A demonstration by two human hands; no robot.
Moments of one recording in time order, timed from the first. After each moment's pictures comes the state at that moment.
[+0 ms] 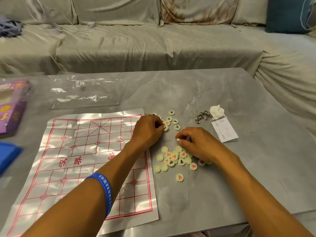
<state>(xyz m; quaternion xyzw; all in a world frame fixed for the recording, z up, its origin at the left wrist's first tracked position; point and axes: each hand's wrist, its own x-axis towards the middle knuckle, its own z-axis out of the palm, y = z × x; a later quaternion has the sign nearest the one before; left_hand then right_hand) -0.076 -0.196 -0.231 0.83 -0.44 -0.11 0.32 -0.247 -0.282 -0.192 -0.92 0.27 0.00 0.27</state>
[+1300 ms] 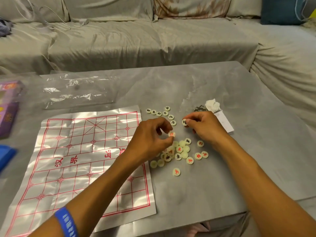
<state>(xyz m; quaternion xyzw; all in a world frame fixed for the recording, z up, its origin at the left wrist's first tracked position) -0.119 -0.158 -0.189 0.76 -0.50 -0.17 0.38 -0.245 -0.303 -0.184 -0.76 0.42 -0.16 0.47</state>
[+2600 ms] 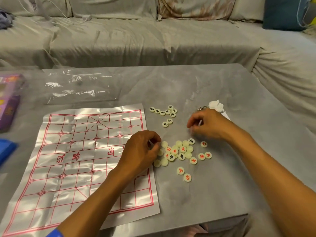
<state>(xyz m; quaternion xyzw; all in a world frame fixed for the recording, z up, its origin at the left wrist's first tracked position) -0.111 -0.118 -0.227 0.80 -0.46 -0.14 0.36 -0.246 -0.326 -0.182 -0.91 0.29 0.01 0.28</state>
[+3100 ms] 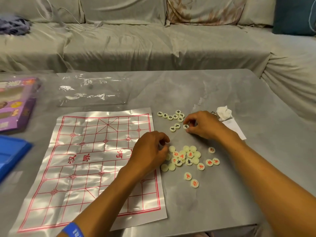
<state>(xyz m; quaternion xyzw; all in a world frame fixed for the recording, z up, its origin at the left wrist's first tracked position) -0.109 -0.129 -0.216 0.81 -0.46 -0.16 0.33 -0.211 -0.328 -0.189 -0.94 0.27 0.01 0.20</state>
